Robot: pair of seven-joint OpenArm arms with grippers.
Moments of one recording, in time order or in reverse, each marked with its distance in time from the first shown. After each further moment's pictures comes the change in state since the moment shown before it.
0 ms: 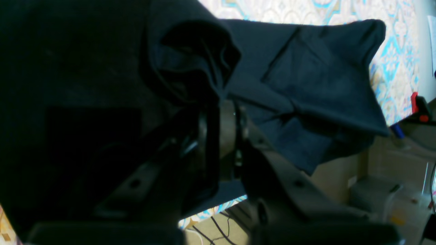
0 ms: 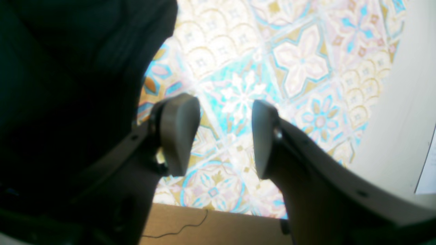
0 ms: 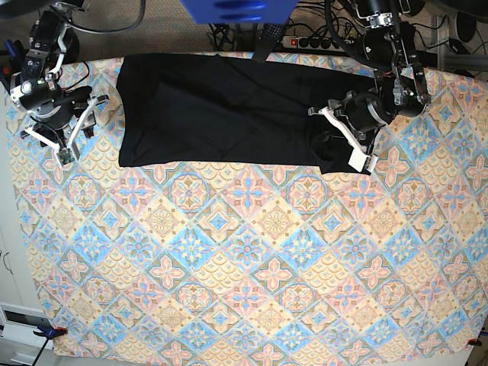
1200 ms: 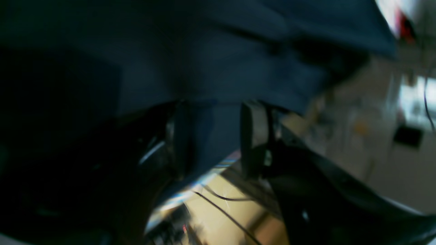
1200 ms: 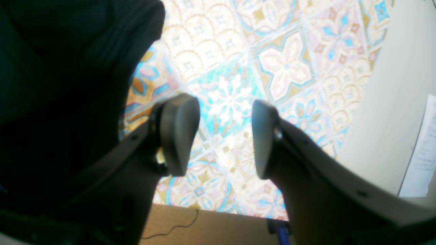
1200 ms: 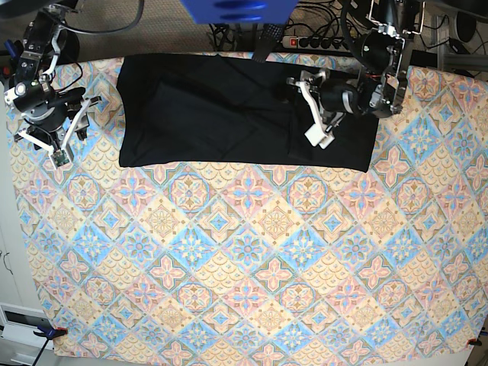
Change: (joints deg) left arm -1.8 -12.3 23.1 -15.1 -12.7 -0.3 -2.1; right arm 0.0 2.2 0.7 0.1 0.1 0.2 0.0
